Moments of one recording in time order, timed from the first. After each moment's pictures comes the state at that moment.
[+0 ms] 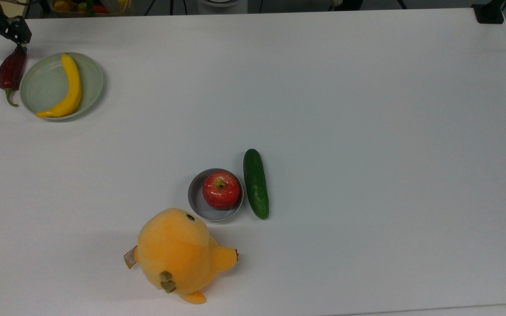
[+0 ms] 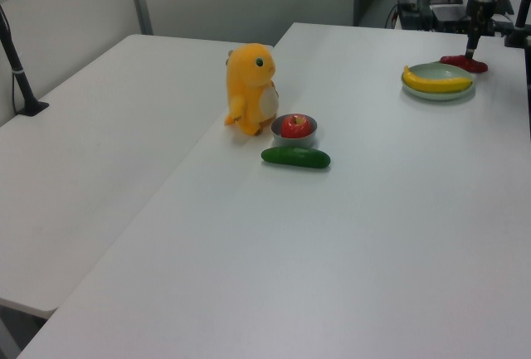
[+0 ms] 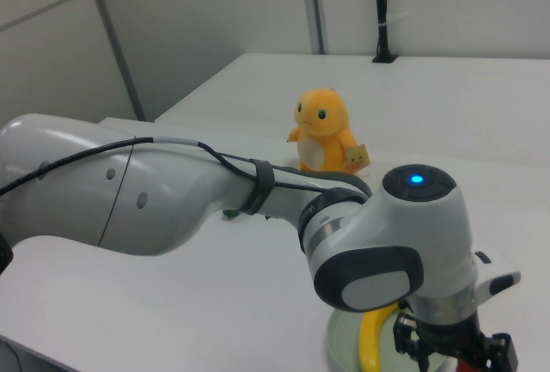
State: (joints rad) arm -0.49 0.33 -0.29 -1.87 0.08 2.32 -0.92
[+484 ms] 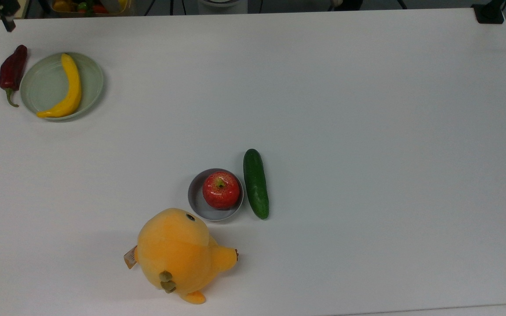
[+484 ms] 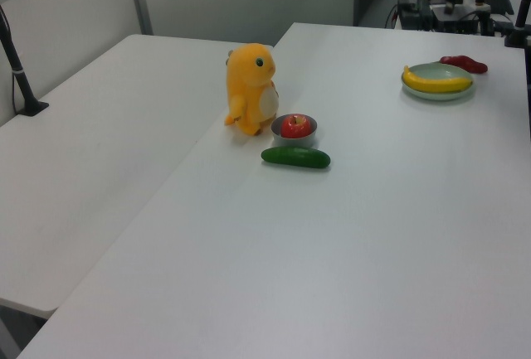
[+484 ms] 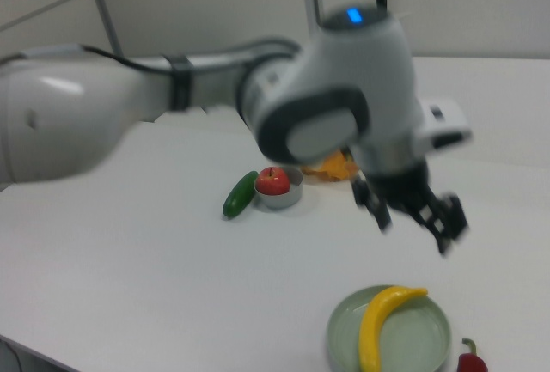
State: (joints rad) arm -0.37 0.13 -0.28 -1.71 0.09 2.05 -0.52
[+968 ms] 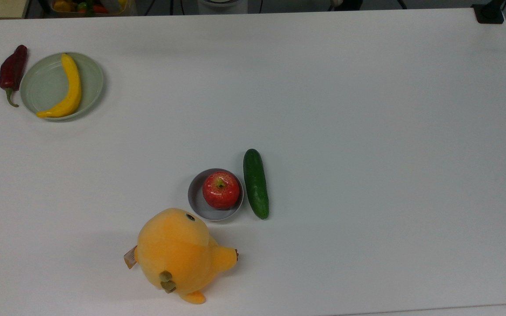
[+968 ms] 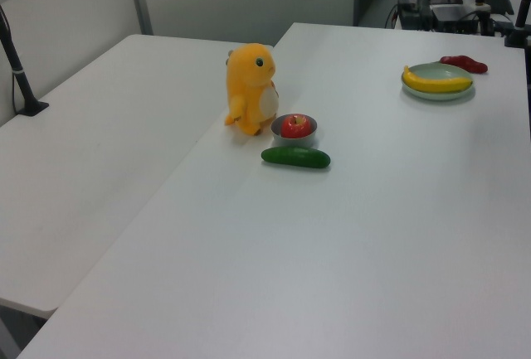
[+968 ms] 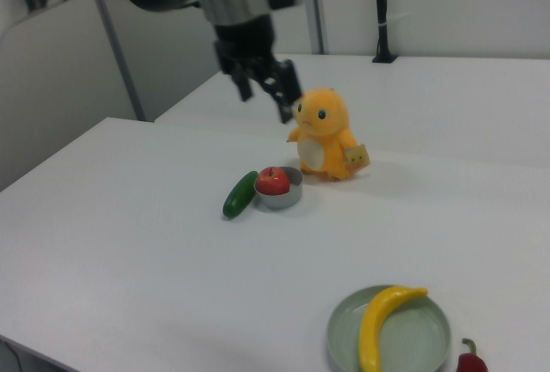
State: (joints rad) arm -0.13 -0.04 -0.16 -1.53 0.12 1.66 -0.06
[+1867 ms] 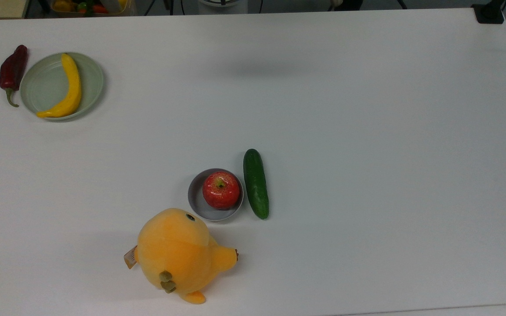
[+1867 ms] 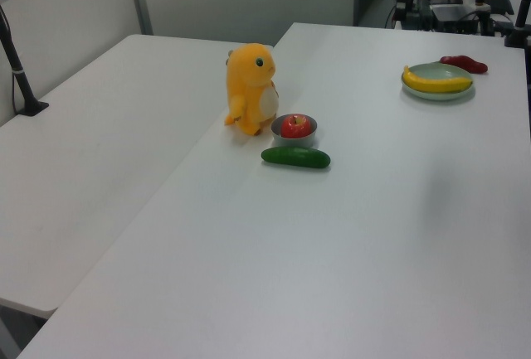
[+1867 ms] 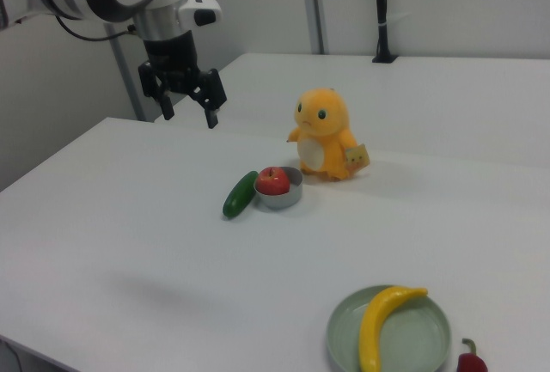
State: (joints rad) arm 0.04 -0.02 0.00 -1.60 0.07 1.64 -0.11
